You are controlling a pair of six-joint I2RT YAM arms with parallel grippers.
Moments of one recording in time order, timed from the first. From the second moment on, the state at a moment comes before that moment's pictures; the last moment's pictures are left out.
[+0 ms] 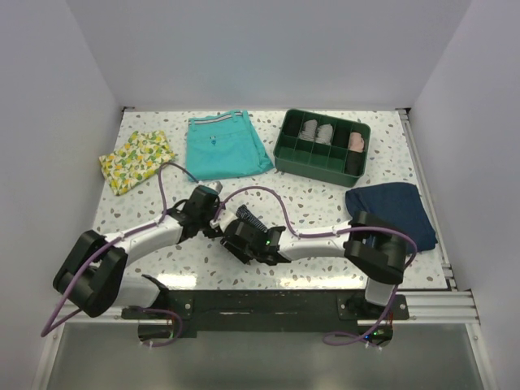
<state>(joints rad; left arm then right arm) -0.55 1.33 0.59 -0.19 0.12 -0.69 1.23 1.79 1.04 -0.14 0.31 0.17</state>
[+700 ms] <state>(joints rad) -0.46 1.27 0.62 -0.28 0.03 -0.69 1.20 1.76 0.93 0.04 0.18 0.31</state>
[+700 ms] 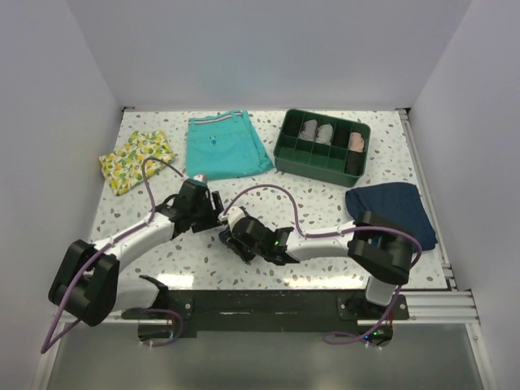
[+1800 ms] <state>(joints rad) -0.42 0.89 0.28 -0.07 0.20 -0.68 0.74 2.00 0.96 0.19 -0.86 0.85</state>
